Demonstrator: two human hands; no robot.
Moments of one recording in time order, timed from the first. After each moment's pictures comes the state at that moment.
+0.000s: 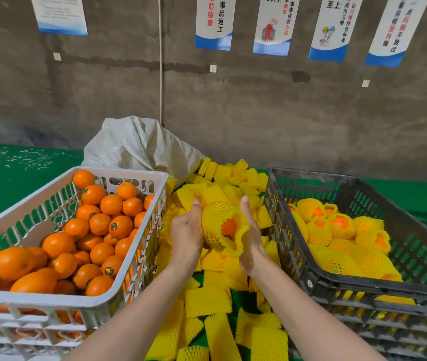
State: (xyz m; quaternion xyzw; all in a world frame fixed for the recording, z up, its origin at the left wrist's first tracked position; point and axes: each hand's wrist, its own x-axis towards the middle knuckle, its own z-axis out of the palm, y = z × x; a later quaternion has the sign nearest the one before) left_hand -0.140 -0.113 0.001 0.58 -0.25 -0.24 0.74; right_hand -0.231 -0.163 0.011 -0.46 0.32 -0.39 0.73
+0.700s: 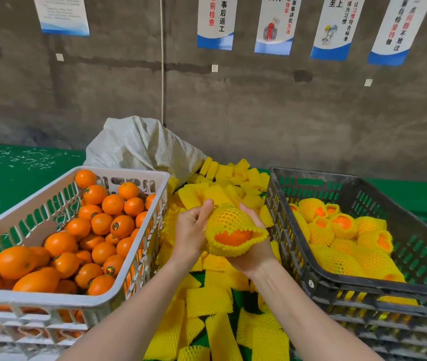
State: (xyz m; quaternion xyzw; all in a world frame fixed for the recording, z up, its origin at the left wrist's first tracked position) left_hand -0.139 -0.111 0.003 0.53 -0.41 -0.21 0.71; right_hand -0.246 -0.162 0.004 -0.36 0.20 -0.31 0.85
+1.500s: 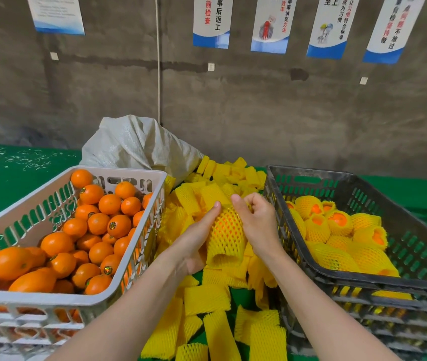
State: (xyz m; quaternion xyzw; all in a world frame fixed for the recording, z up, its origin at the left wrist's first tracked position) left_hand -0.150 -0.099 0.022 0.50 -0.24 -0.61 0.57; right_hand -0.253 -0.177 0.018 -0.71 0.28 -0.51 0.40
